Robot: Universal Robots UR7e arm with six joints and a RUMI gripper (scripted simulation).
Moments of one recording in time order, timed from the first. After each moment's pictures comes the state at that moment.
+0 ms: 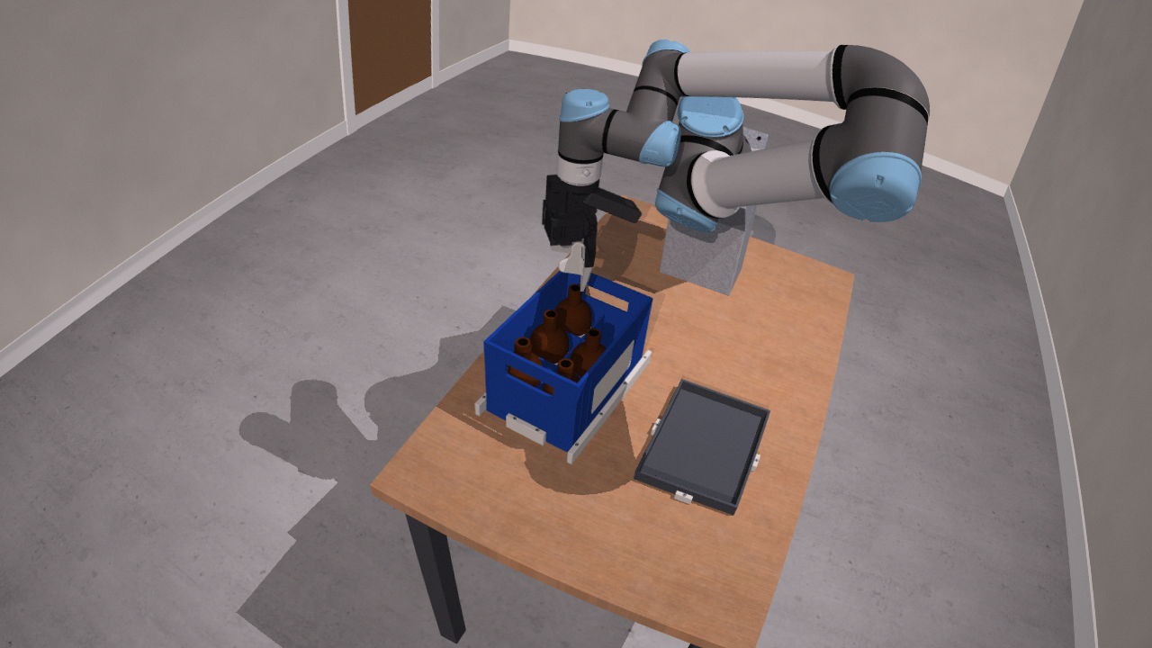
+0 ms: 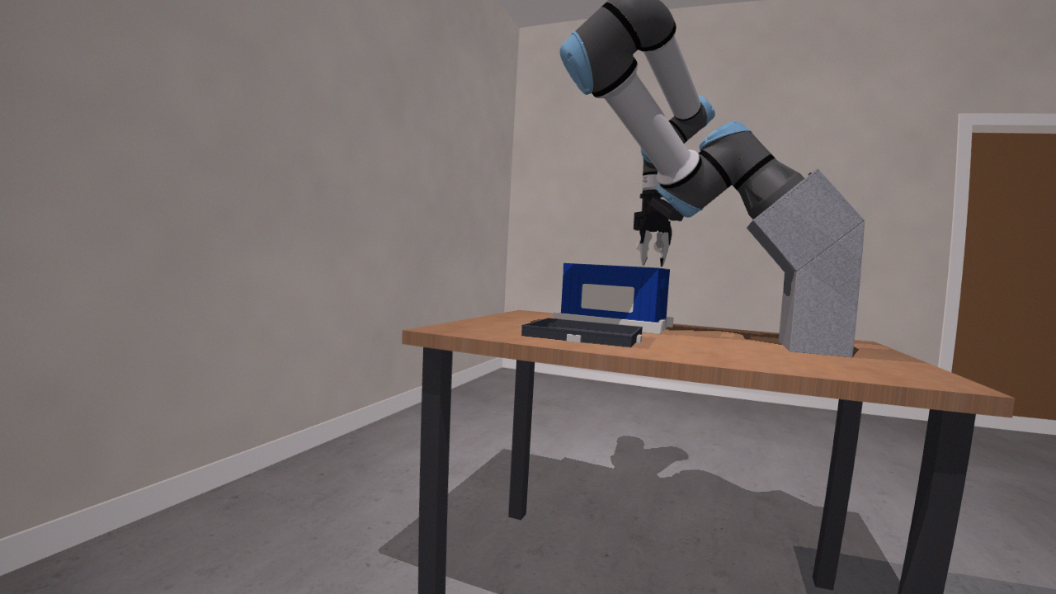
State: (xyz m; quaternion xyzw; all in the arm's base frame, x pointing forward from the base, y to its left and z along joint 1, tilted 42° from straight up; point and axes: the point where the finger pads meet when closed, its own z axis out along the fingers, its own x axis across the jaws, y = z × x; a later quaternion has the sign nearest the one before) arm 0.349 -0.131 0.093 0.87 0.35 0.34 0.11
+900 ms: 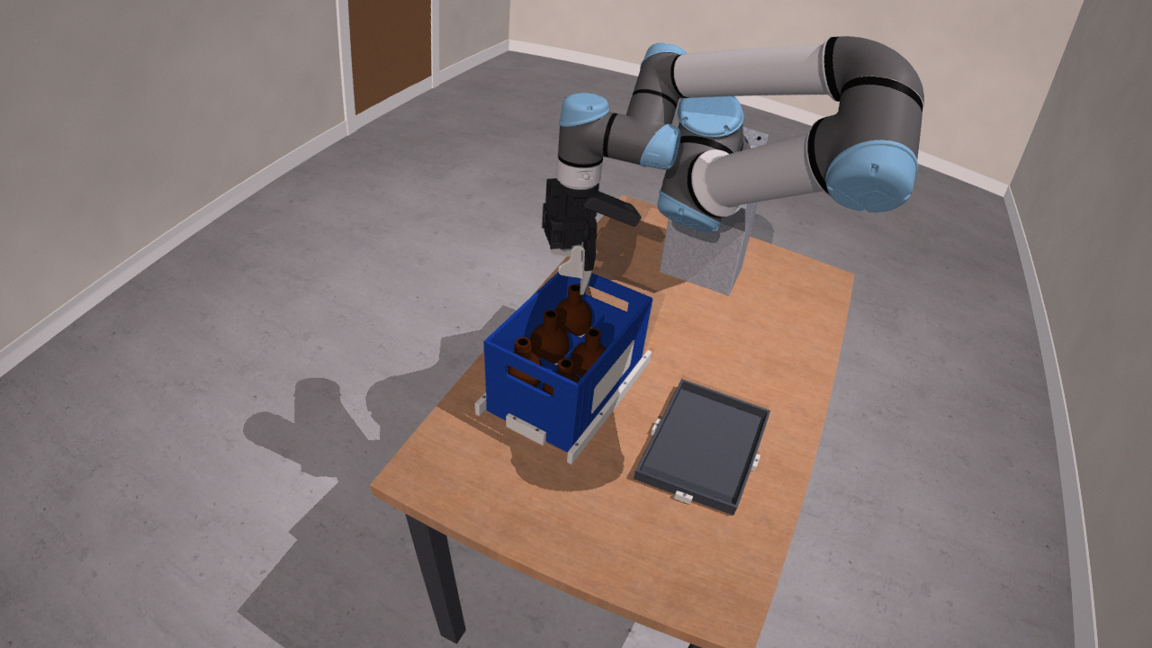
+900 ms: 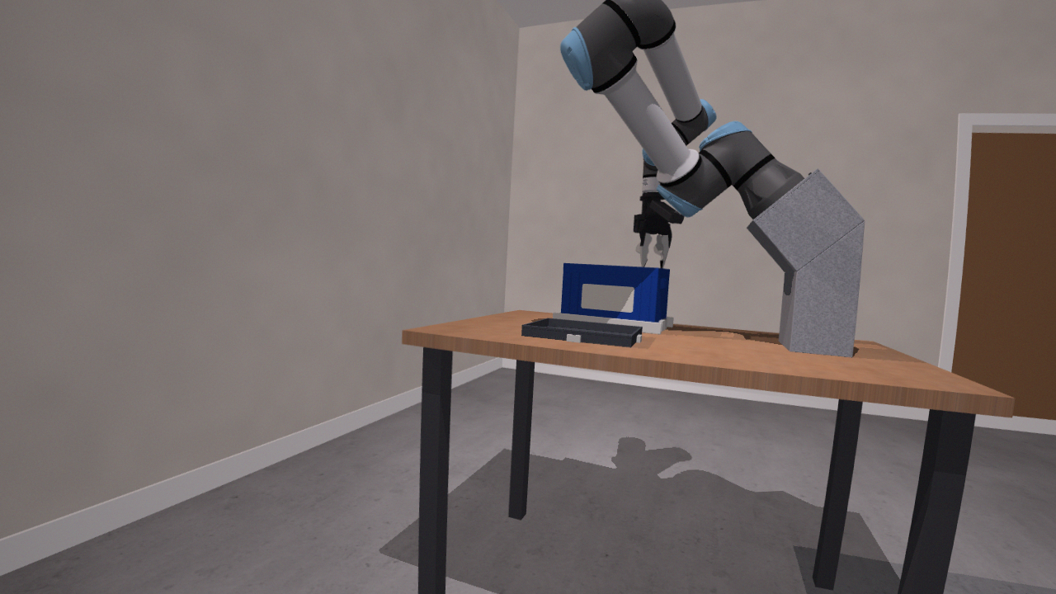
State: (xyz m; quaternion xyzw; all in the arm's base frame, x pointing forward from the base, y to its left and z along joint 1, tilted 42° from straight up) arm 0.354 -0.130 0.088 0.87 0.35 0.34 0.11
